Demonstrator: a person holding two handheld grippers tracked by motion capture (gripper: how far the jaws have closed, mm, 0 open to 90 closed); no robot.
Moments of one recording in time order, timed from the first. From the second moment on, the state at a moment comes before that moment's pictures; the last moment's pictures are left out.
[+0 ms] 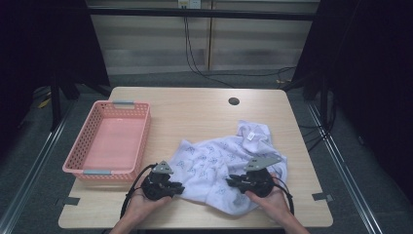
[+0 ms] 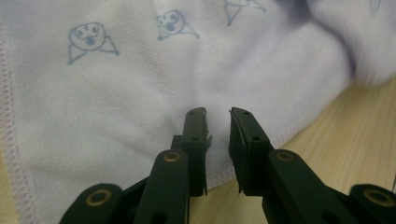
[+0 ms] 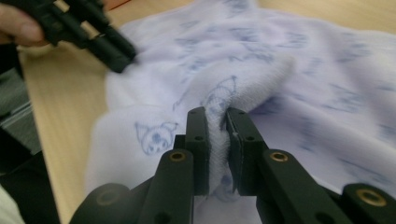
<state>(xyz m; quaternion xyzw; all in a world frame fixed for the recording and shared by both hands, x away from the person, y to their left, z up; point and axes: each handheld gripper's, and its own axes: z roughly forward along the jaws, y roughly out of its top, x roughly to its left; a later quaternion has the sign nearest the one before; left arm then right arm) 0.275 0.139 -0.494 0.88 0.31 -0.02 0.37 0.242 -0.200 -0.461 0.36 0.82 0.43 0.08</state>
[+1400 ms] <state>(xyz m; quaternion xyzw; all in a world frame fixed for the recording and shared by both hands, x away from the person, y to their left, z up) 0.279 0.148 -0.494 0.87 0.32 0.00 0.37 0.245 -0.242 -0.462 0.40 0.81 0.42 0.10</state>
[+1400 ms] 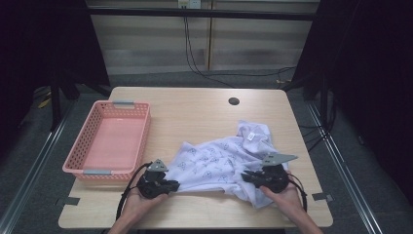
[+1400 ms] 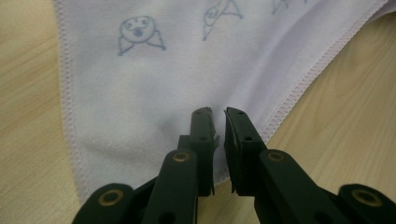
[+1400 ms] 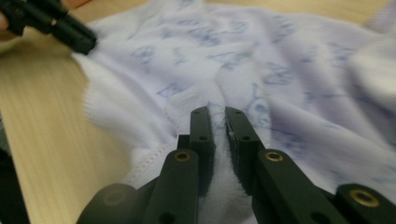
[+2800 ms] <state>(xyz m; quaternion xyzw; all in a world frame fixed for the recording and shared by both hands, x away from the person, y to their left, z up) 0.277 0.126 -0.497 0.87 0.29 -0.01 0.40 0.193 -0.262 -0.490 0.39 0.85 0.36 0.03</state>
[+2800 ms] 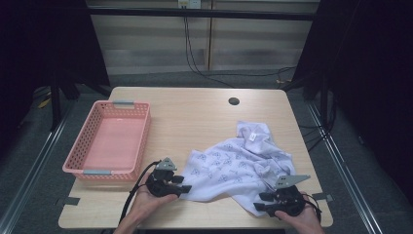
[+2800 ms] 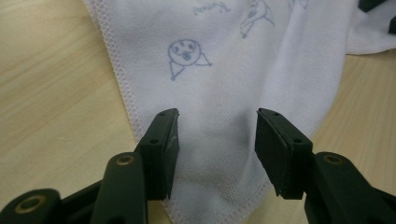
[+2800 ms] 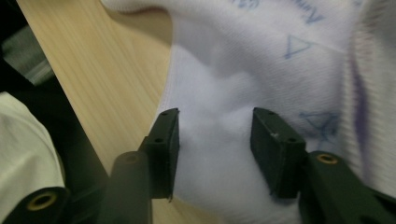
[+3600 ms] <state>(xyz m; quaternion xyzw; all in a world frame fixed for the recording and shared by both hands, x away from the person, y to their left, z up) 0.282 0.148 -0.472 0.82 0.32 -0.05 0.47 0.202 -0.270 -0.460 0.38 0.81 0.45 0.07</state>
